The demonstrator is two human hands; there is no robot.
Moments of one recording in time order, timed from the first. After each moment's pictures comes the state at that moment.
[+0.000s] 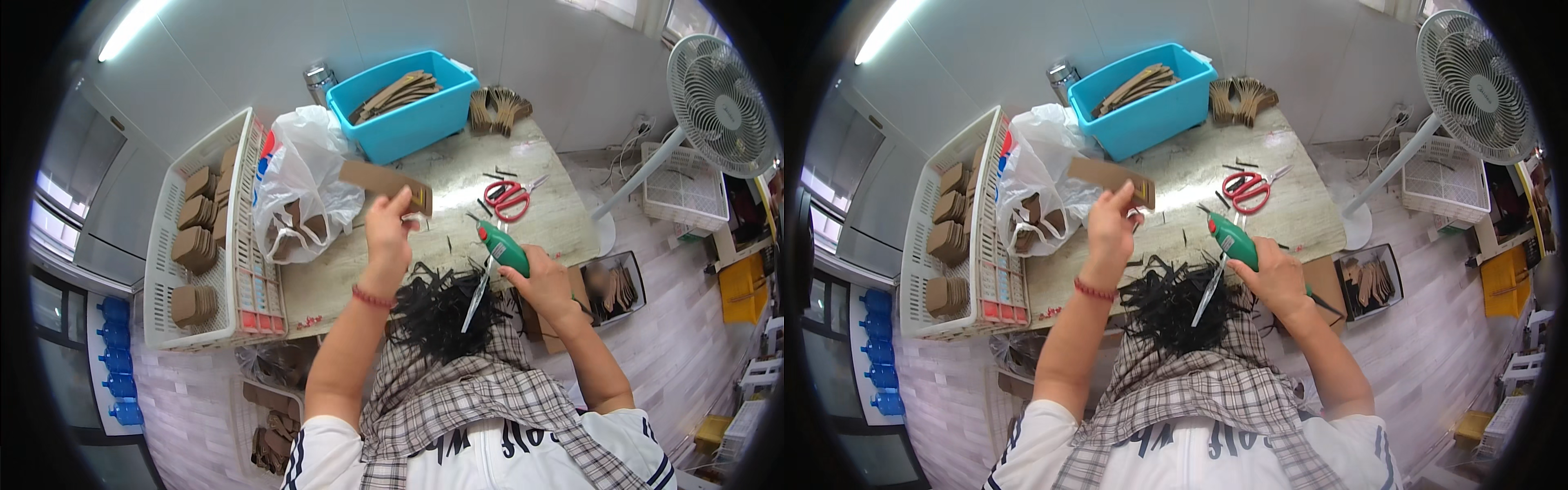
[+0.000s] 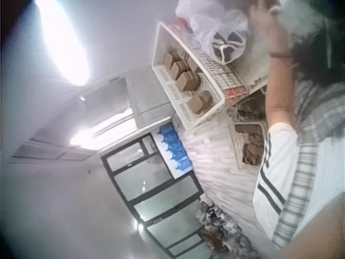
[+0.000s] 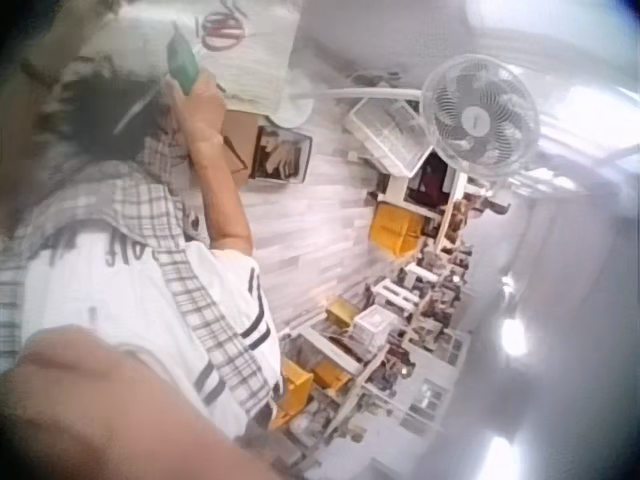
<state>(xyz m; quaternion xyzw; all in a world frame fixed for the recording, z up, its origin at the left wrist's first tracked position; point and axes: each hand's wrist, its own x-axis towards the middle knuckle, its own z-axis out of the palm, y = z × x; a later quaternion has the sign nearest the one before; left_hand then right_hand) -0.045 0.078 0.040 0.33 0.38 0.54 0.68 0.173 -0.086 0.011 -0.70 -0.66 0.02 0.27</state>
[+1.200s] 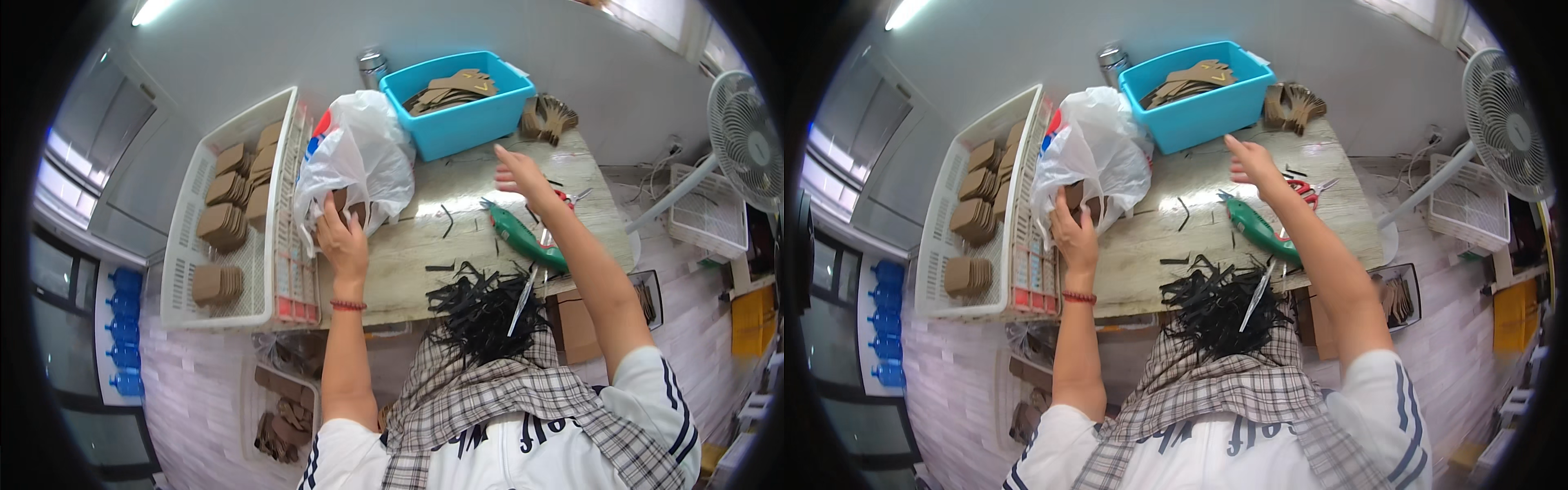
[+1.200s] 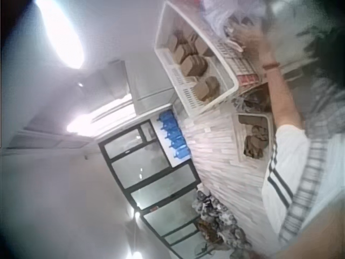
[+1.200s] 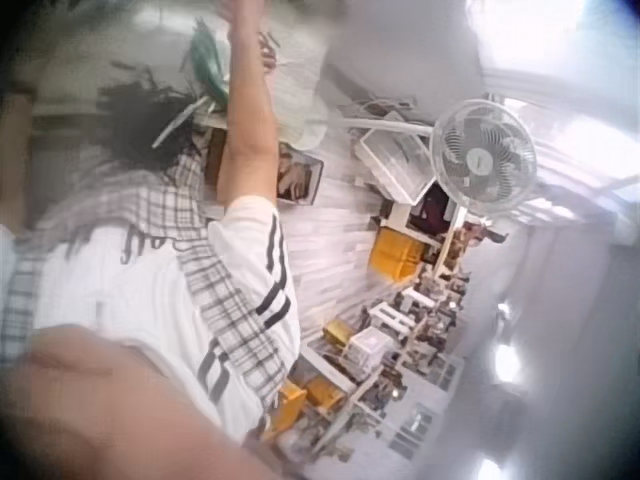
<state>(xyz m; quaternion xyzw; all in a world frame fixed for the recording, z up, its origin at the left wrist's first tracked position) -0.208 0.097 0.000 0.67 0.59 0.45 -0.02 0.134 0.139 0.022 -0.61 -0.38 0.53 0.45</state>
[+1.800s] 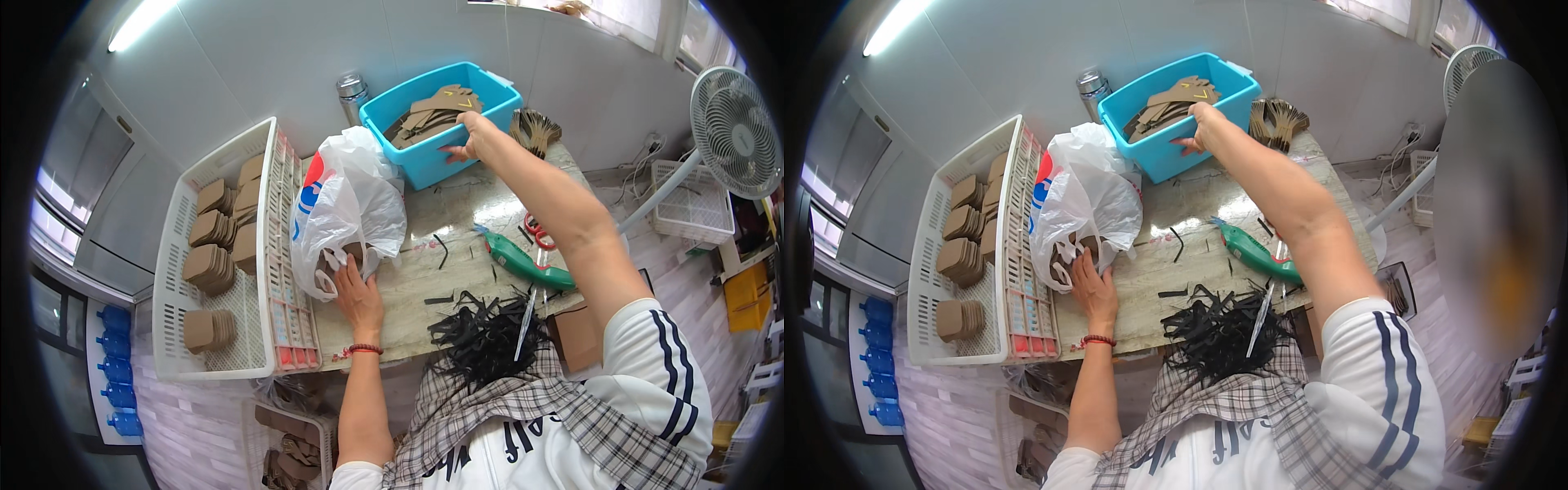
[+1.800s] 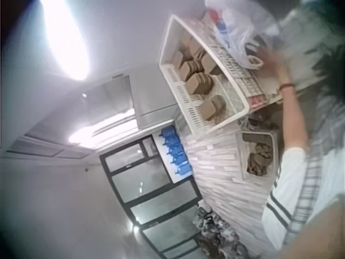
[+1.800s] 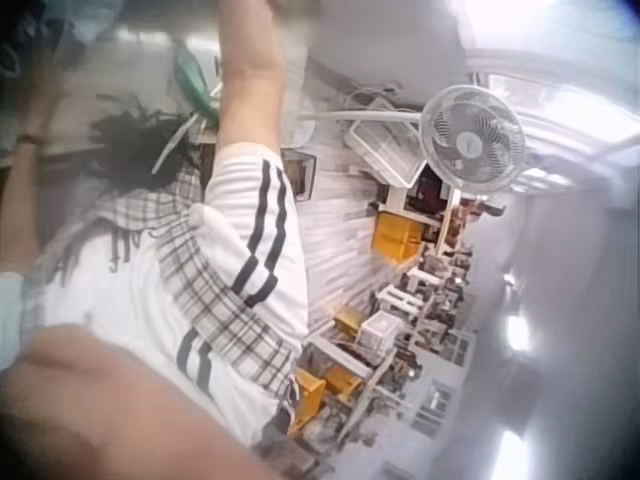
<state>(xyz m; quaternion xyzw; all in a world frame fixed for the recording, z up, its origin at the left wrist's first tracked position) -0.207 0.089 -0.086 0.70 0.63 0.34 -0.02 0.090 0.277 0.097 -0.58 0.00 0.59 0.56</state>
